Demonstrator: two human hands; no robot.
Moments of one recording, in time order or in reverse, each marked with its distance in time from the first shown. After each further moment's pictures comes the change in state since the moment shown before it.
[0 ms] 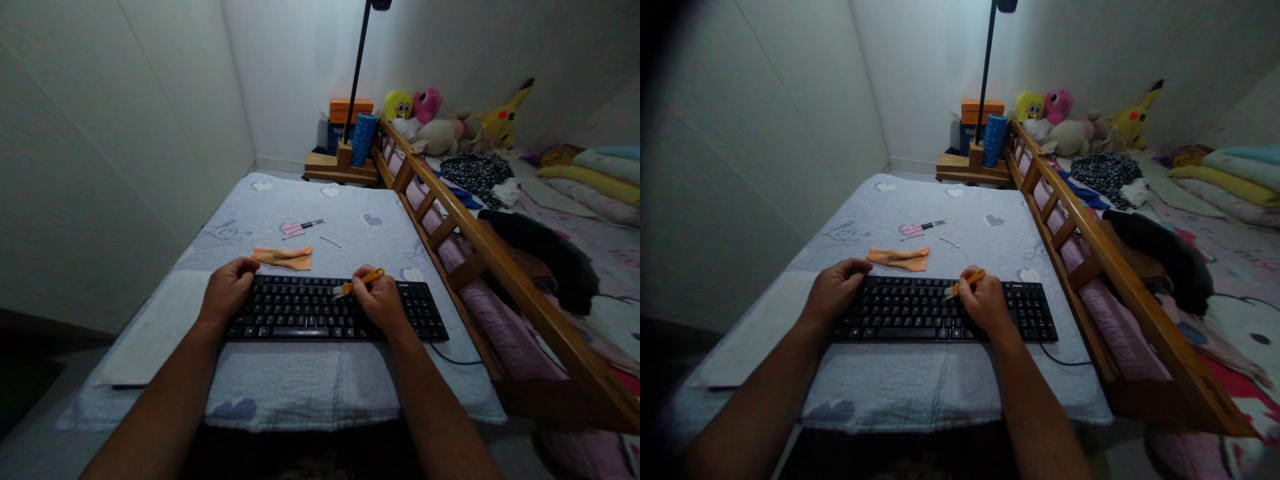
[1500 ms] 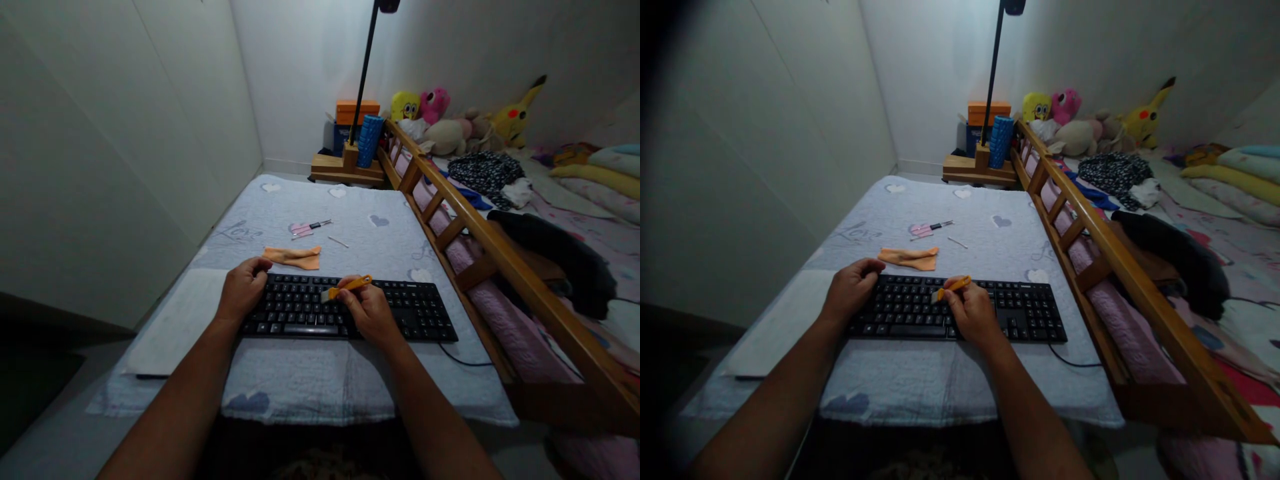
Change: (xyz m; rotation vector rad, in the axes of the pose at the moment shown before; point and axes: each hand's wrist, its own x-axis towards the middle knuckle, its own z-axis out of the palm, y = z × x) left_hand -0.005 0.010 -0.001 0.064 0.002 0.088; right_hand -0.019 -0.023 0.028 0.200 -0.085 0.007
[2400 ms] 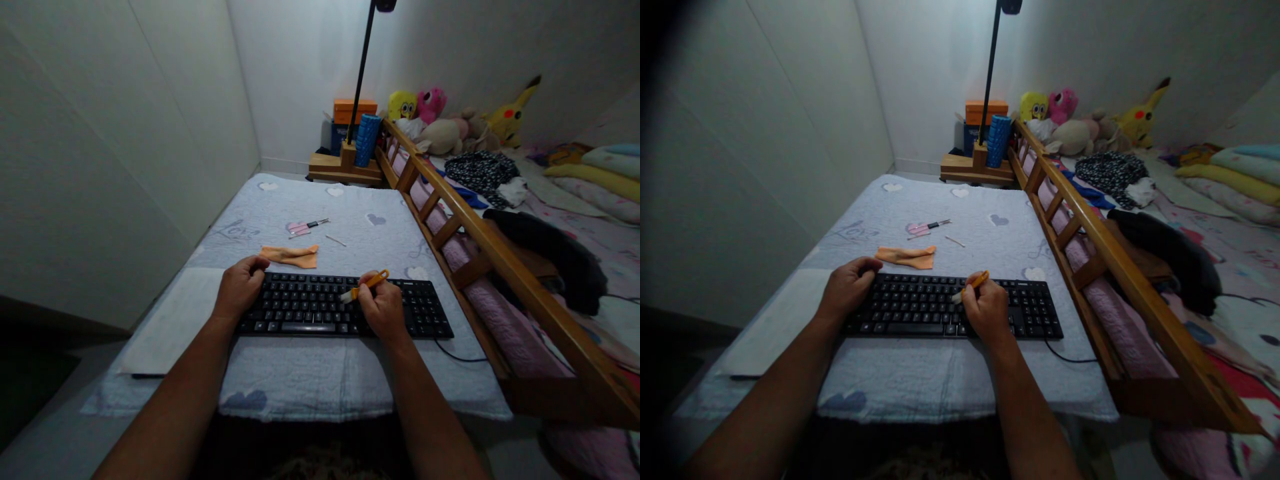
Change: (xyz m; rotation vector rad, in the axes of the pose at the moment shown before) left_hand 0.001 0.000 -0.001 0.003 -0.005 -0.030; right_hand -0.005 0.011 -0.019 -0.236 0.243 0.014
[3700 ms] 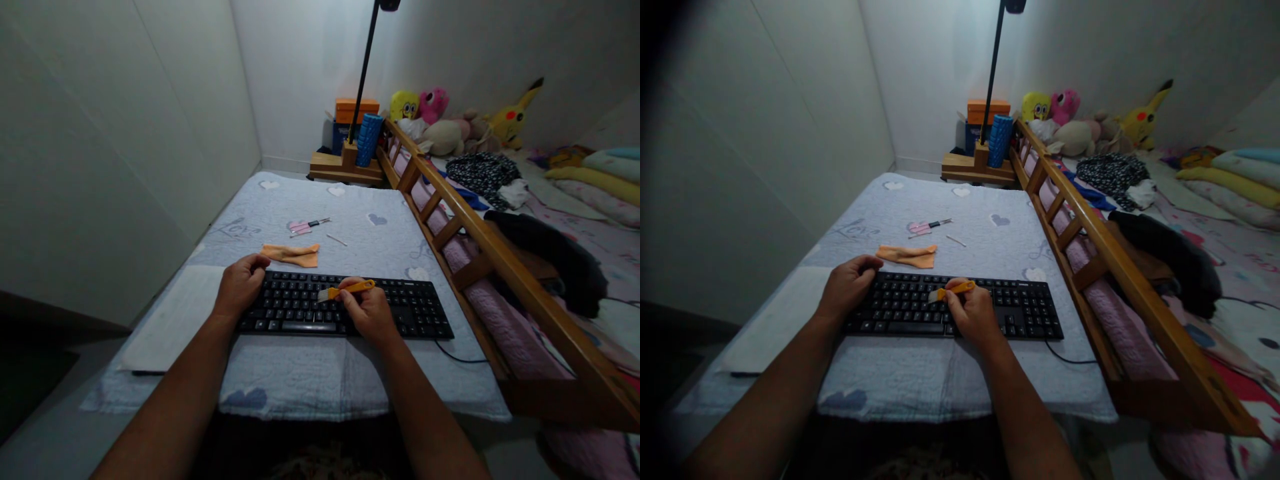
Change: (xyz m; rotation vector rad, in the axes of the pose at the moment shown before) left_hand 0.000 -0.002 0.001 0.007 0.011 0.021; right_hand -0.006 -0.010 0.016 0.206 -0.235 0.012
